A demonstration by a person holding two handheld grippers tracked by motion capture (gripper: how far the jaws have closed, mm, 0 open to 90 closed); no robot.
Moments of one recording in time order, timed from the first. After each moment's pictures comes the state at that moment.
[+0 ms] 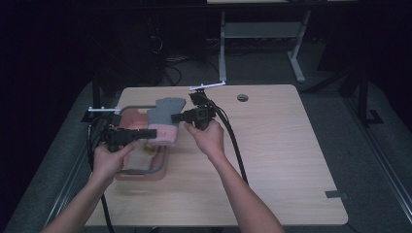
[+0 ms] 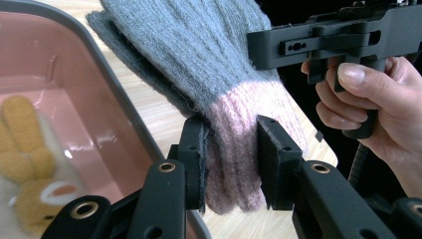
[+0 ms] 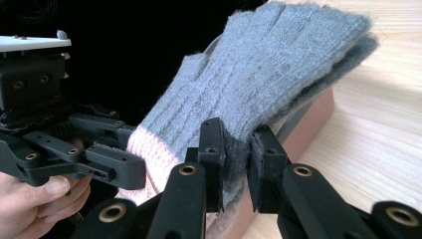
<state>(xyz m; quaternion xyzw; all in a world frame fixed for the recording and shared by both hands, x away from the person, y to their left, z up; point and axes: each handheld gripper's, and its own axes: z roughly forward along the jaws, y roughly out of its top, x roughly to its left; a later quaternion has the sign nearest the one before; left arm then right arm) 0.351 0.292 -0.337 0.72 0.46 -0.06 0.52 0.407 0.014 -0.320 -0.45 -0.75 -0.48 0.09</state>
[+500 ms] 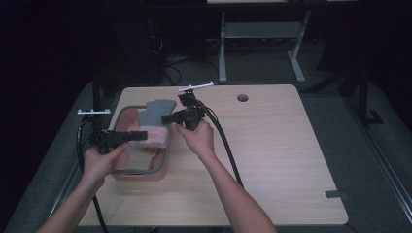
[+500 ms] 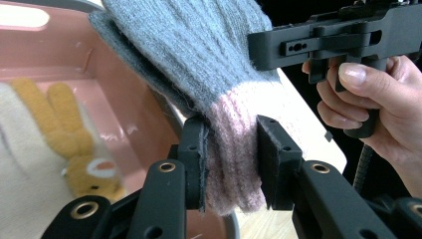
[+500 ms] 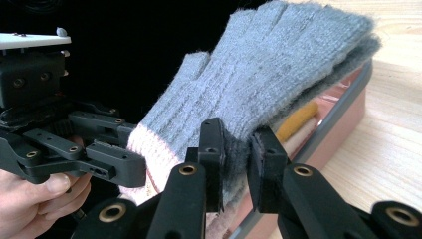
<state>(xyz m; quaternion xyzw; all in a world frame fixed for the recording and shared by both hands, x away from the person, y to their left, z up) 0.347 0.317 -0.342 0.71 0.48 -0.05 0.51 0.412 0.041 -0.328 -0.44 -0.76 -0.48 0.10</state>
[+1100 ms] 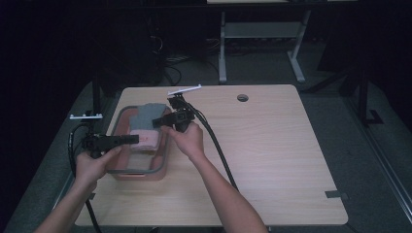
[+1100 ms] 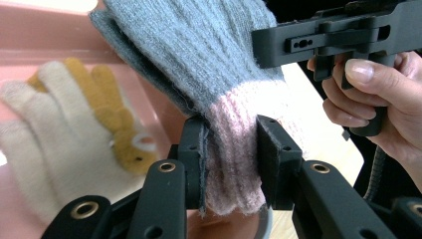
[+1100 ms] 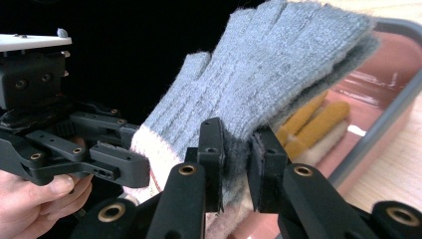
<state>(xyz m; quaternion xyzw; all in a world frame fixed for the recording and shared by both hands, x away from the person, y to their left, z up) 0.343 0.342 -0.356 0.71 0.50 -0.04 0.50 0.420 0.071 -0.344 -0.43 -0.76 -0.47 0.13</state>
